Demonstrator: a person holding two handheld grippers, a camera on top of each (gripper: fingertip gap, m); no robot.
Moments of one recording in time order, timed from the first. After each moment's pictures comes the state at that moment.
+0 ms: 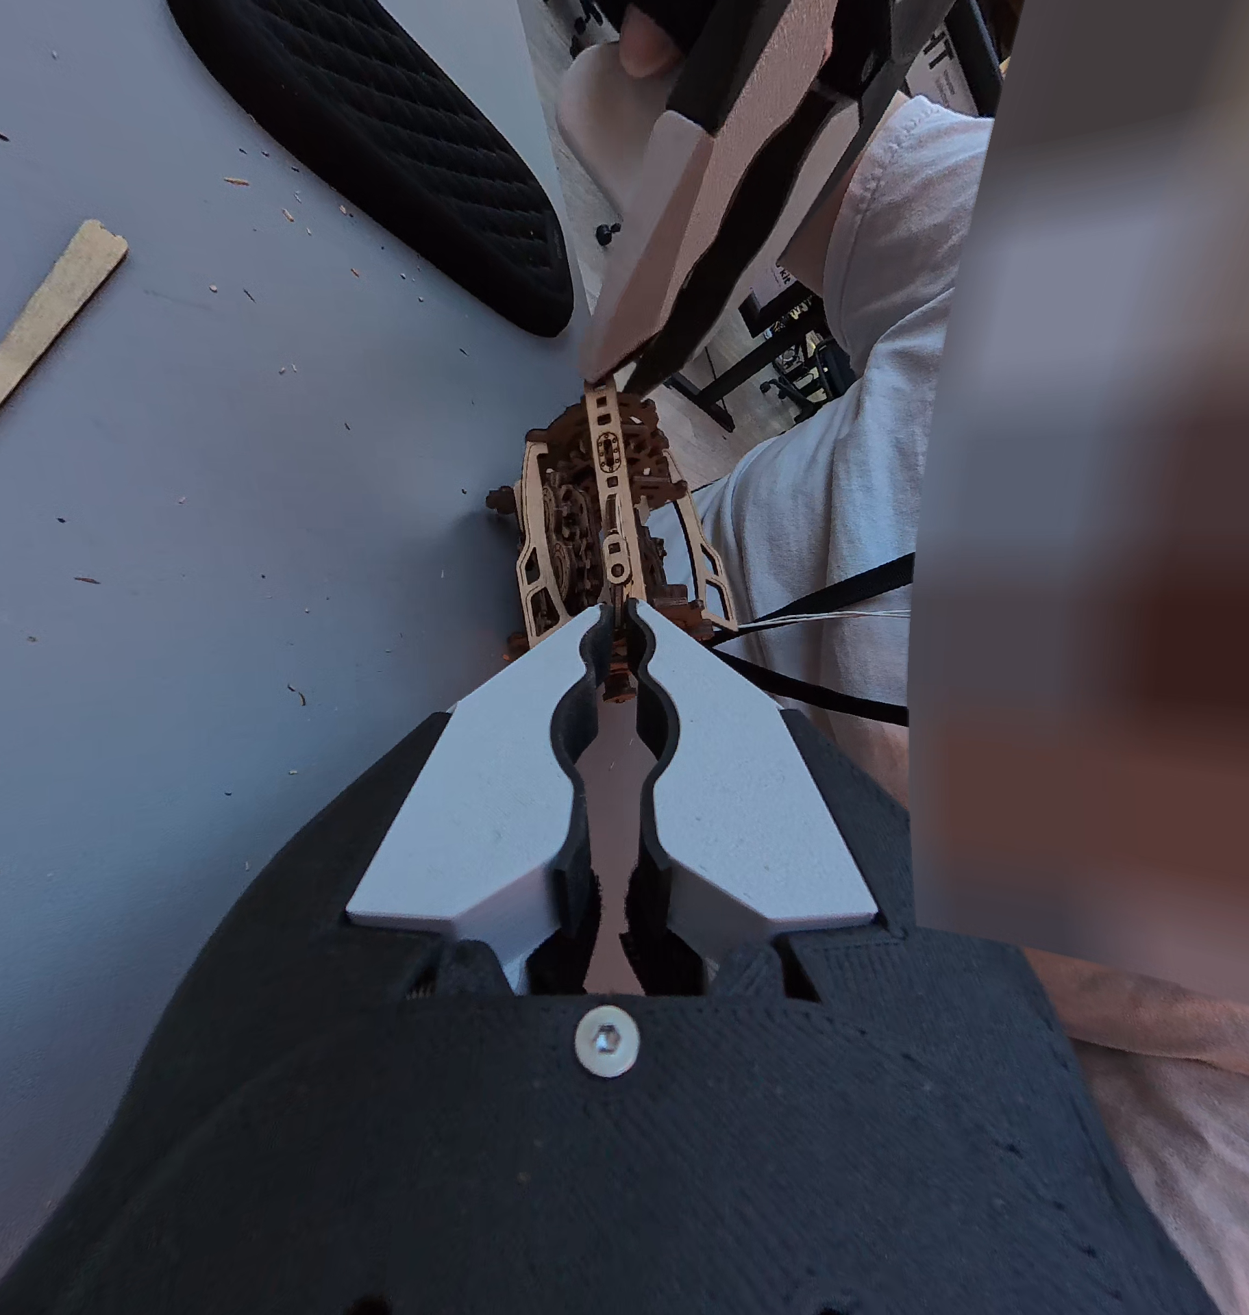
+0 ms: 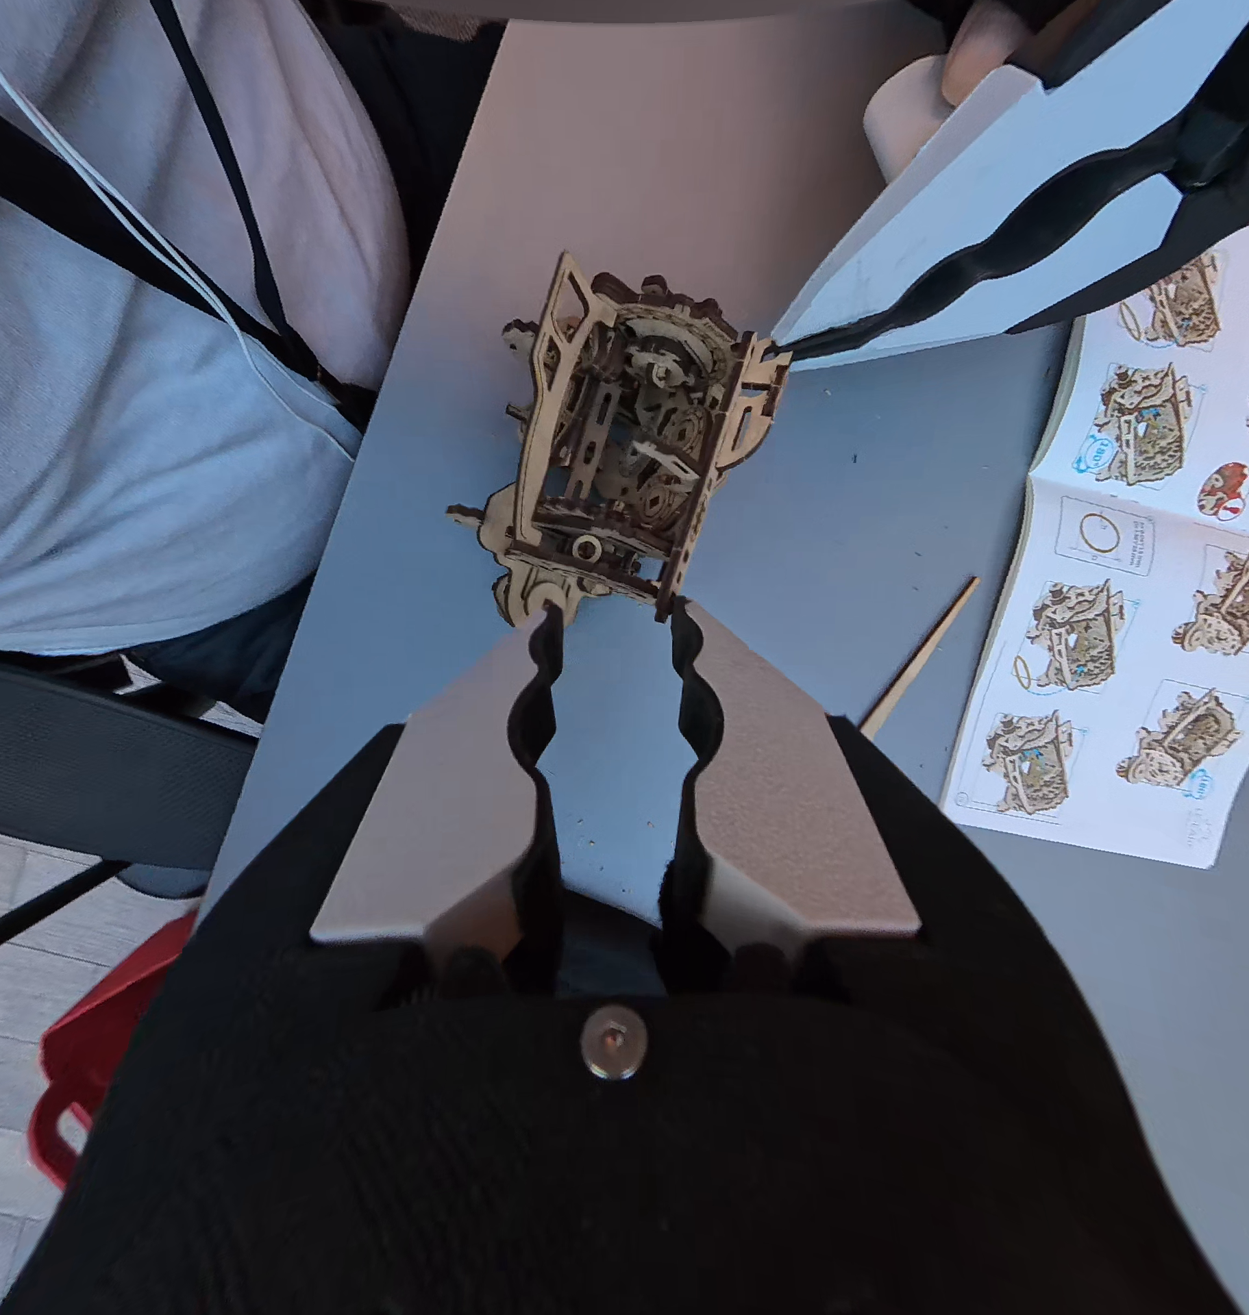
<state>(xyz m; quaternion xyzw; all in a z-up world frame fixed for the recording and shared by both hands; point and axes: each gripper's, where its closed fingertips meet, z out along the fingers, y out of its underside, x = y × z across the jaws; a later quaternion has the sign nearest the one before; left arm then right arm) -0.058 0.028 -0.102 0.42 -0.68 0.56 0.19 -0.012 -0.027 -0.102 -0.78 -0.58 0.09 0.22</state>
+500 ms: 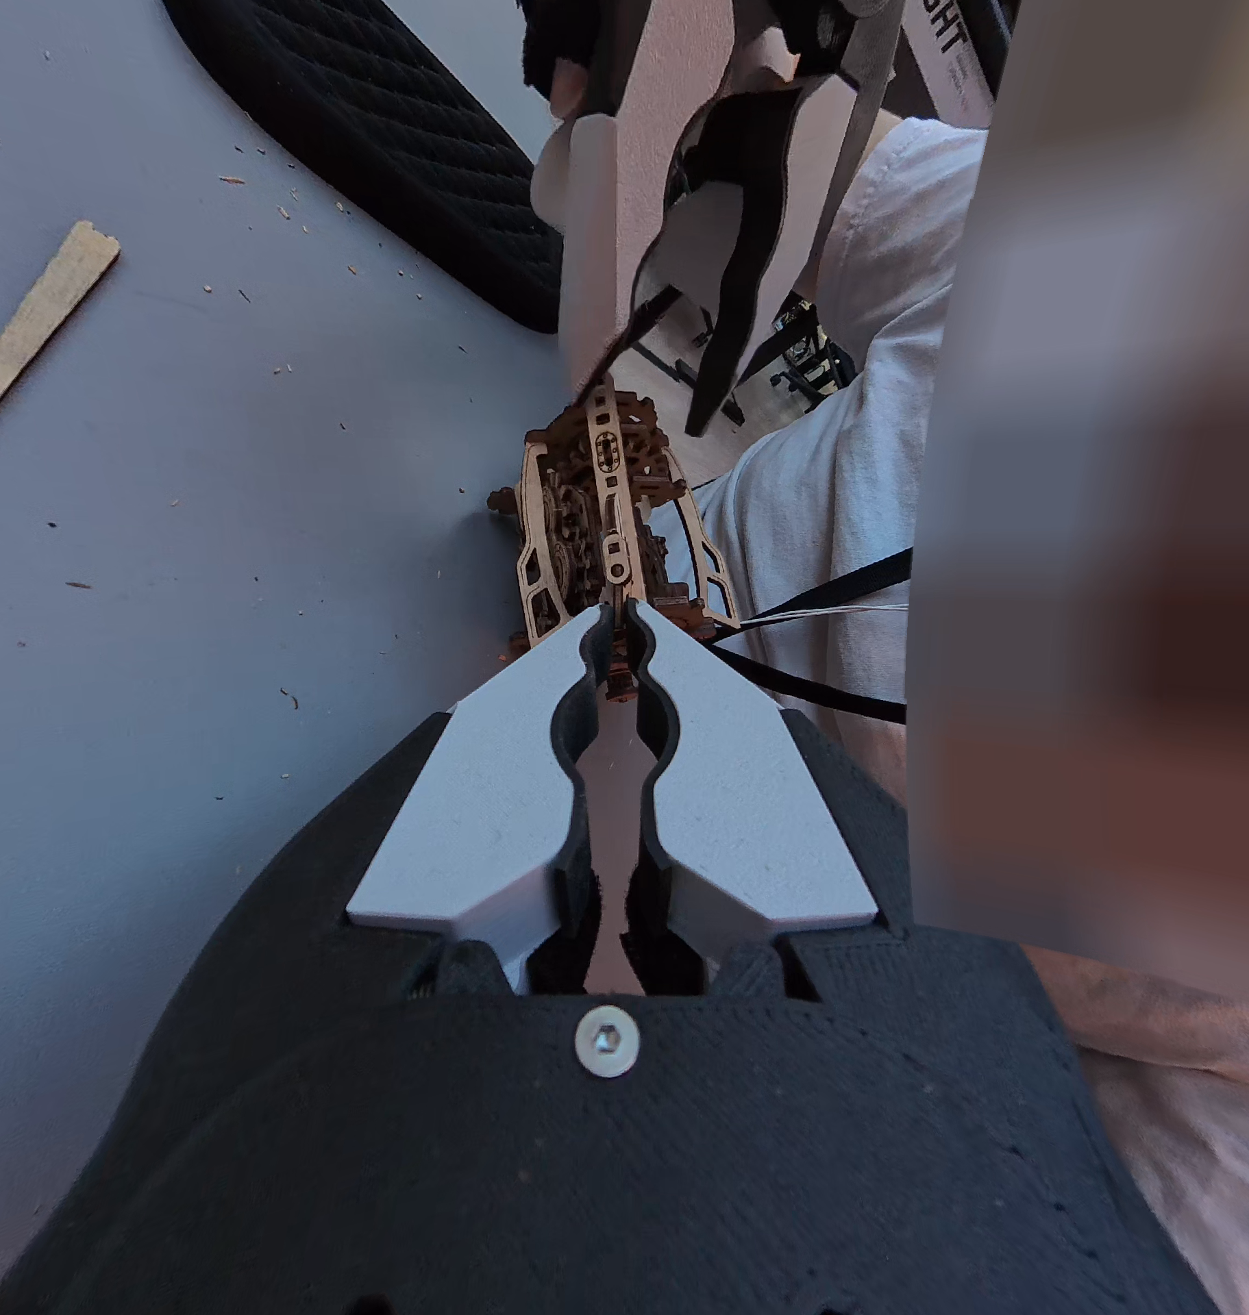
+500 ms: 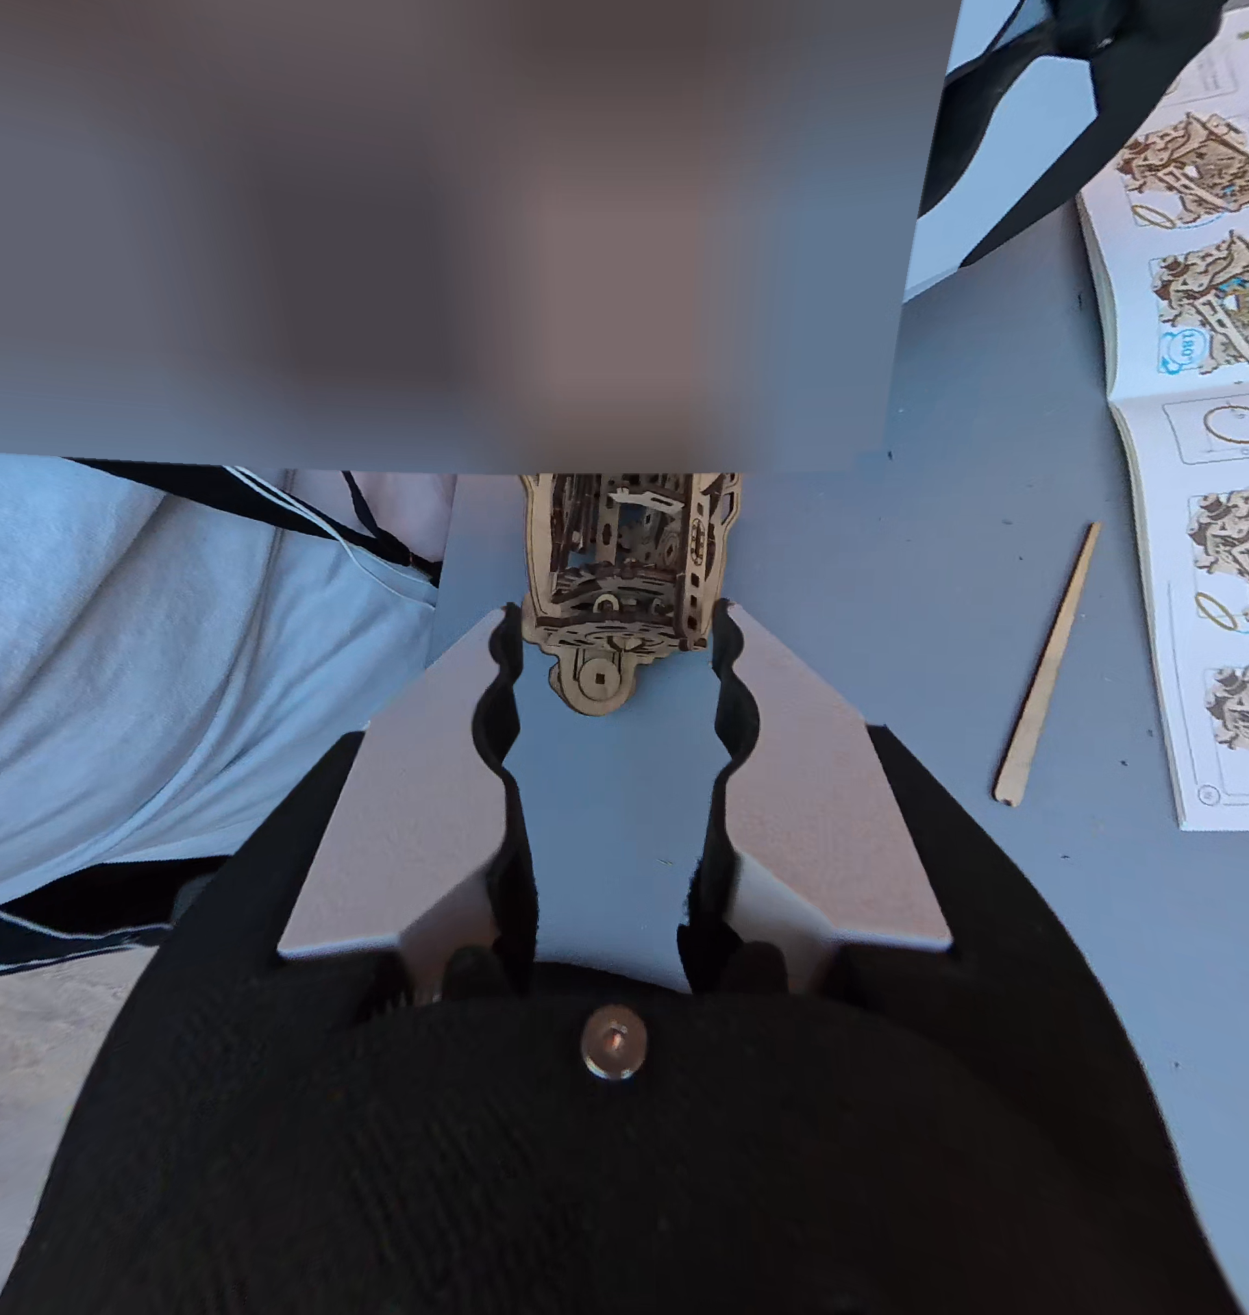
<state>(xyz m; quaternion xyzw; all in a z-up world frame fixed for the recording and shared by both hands) -0.059 0.026 -0.101 0.42 -0.69 0.56 0.18 -0.026 -0.027 -0.101 -0.83 -0.42 0.24 0.27</state>
